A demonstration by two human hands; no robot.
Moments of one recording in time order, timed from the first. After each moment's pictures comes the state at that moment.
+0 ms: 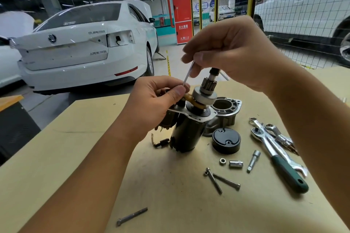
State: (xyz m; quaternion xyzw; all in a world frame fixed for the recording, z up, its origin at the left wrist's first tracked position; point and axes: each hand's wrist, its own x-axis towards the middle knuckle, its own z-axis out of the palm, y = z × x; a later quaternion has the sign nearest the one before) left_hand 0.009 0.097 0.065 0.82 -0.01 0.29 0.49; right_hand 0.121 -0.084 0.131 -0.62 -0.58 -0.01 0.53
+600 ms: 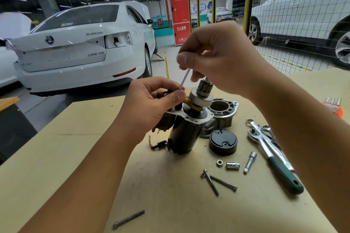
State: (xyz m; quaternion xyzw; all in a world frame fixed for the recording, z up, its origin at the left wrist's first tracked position) left_hand 0.009 0.098 0.062 0.79 -0.01 0.29 0.53; right_hand 0.110 -0.070 0.130 -0.69 -0.53 -0.13 0.48
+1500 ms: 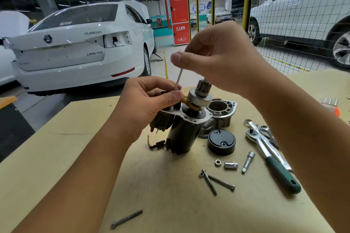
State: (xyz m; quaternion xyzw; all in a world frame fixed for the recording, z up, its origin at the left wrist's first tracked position) left_hand 0.008 0.104 0.065 0.77 -0.02 0.28 0.57; right_hand 0.103 -0.070 0.133 -0.75 -0.46 -0.16 0.45
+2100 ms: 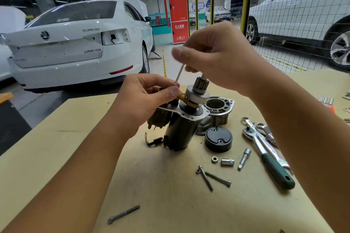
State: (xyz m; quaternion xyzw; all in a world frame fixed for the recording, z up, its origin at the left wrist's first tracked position) left_hand 0.007 0.104 0.066 0.80 -0.02 0.28 0.52; right_hand 0.106 -0.074 0.133 -0.74 -0.50 -0.12 0.44
